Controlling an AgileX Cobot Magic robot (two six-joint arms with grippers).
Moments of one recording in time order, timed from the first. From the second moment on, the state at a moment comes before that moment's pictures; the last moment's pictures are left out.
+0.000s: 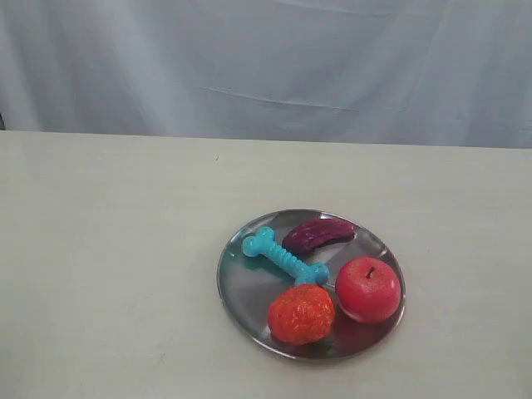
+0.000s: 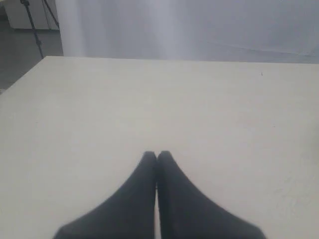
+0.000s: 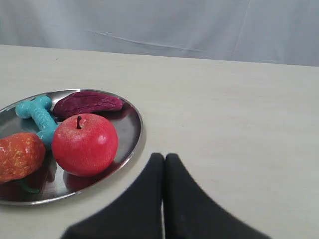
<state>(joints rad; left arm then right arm) 0.07 0.00 0.00 -0.02 0.35 0.02 -0.31 0.01 0.00 0.04 0.35 -0.01</state>
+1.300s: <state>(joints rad) 0.07 0.00 0.00 -0.02 0.35 0.02 -0.30 0.14 -0.30 -0.03 -0.25 0.65</state>
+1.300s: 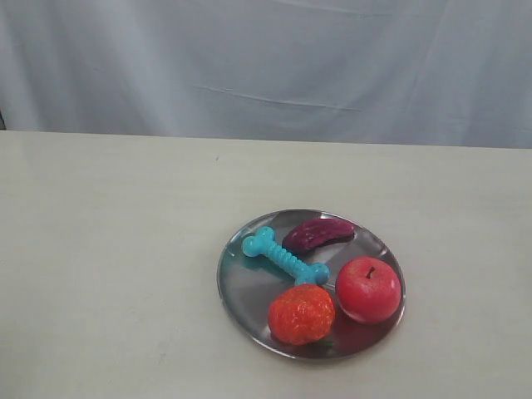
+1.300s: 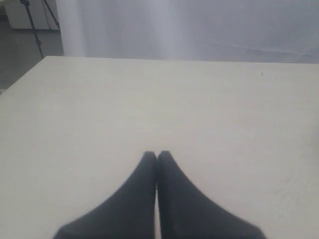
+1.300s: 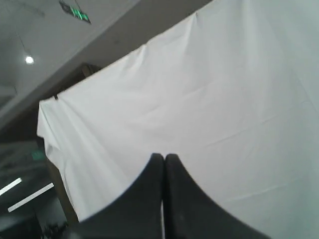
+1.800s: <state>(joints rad) 0.07 0.00 0.00 -0.02 0.35 0.02 0.26 1.00 -1.10 -0.28 0.58 0.32</state>
